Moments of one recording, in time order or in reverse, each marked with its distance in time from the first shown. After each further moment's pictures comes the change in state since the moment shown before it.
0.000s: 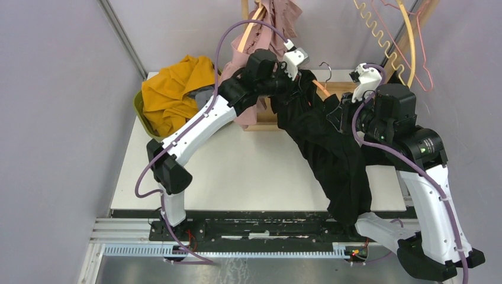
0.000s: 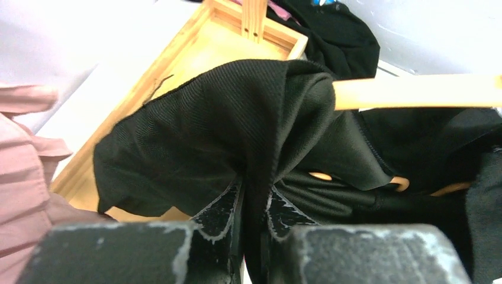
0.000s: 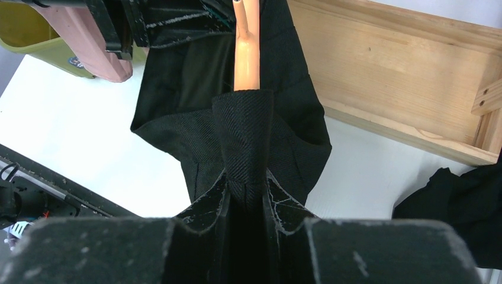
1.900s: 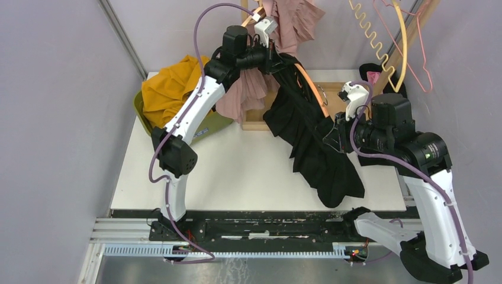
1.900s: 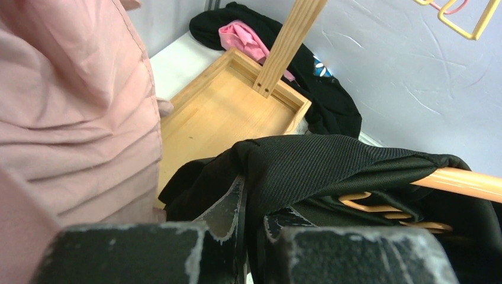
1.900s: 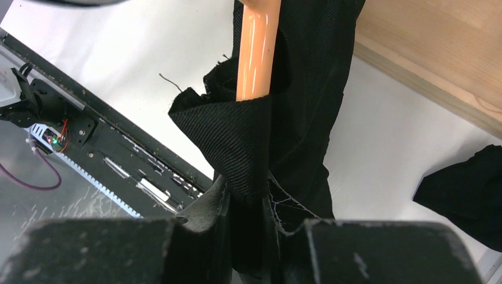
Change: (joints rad) left arm 0.262 0.183 0.214 0.129 0.256 -0.253; right arm 0.045 -0.023 0.002 -0.209 -0.143 -0.087
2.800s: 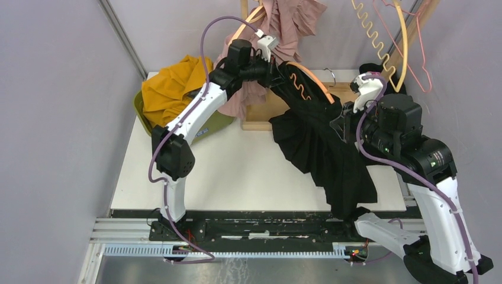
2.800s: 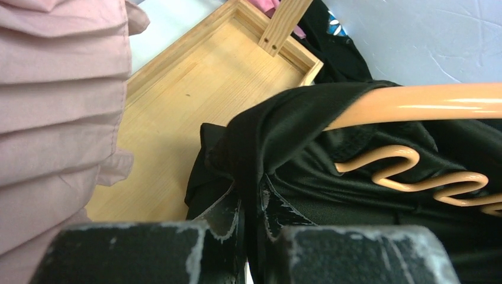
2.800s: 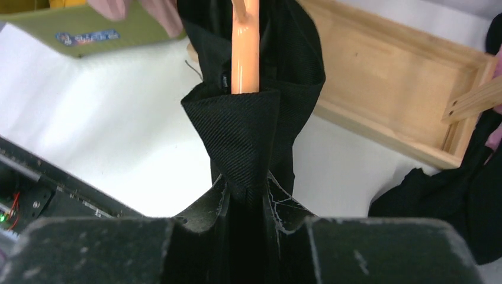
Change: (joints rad) left arm -0.012 -0.045 -0.214 0.033 0.009 0.014; right arm 0.042 -0.039 0.005 0.131 0.225 0.020
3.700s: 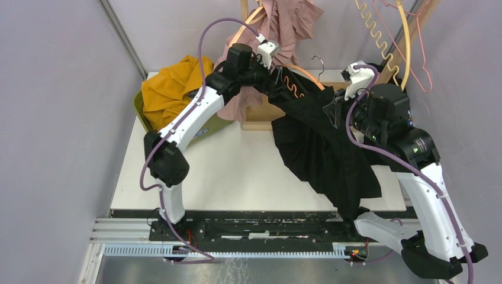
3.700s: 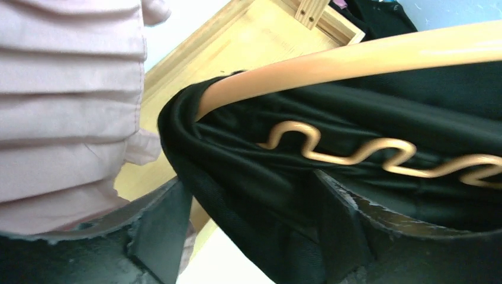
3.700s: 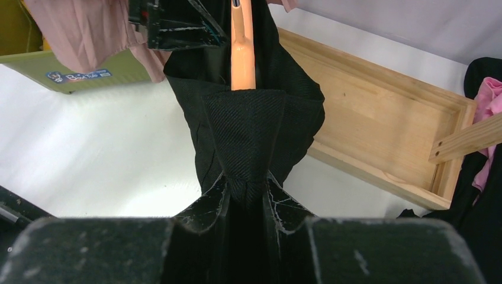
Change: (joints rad) left arm -0.042 -0.084 -0.081 -0.085 -0.151 0.148; right arm 0.002 0.058 -0.059 0.238 0.041 -0.032
